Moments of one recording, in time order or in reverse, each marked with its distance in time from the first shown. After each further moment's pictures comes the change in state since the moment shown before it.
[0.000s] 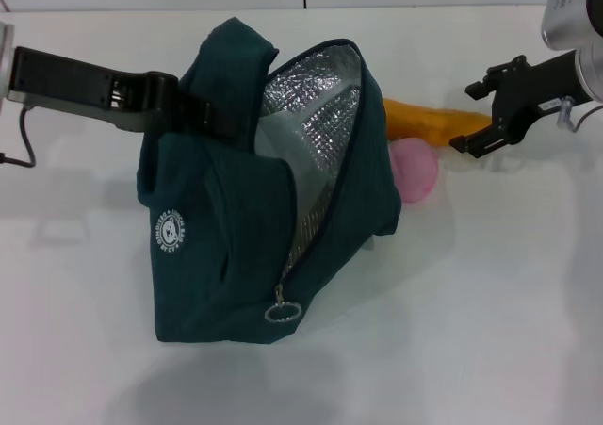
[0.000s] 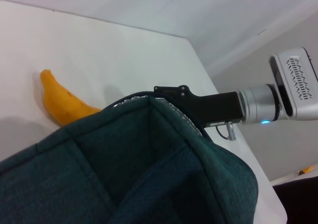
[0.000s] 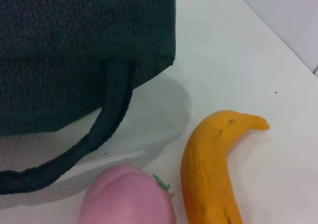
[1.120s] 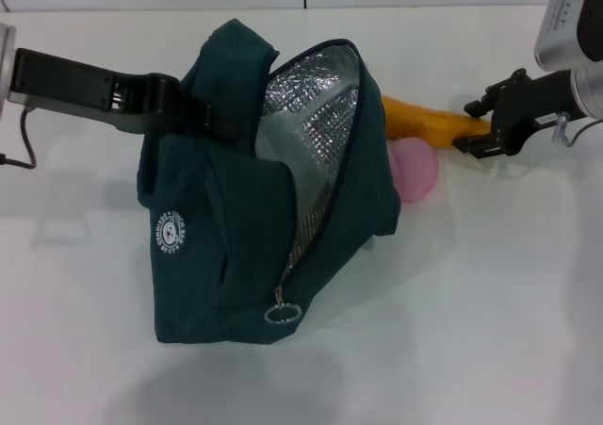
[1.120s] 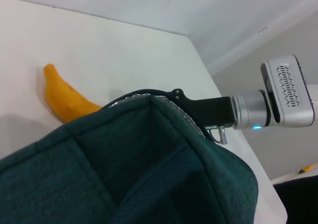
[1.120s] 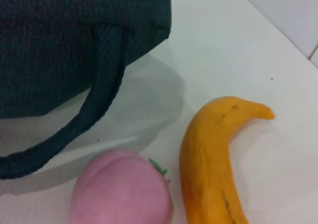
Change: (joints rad) left arm 0.000 0.000 0.005 0.000 0.000 0.000 -0.004; right arm -0.022 0.023 0.007 0.026 0.002 0.073 -0.030
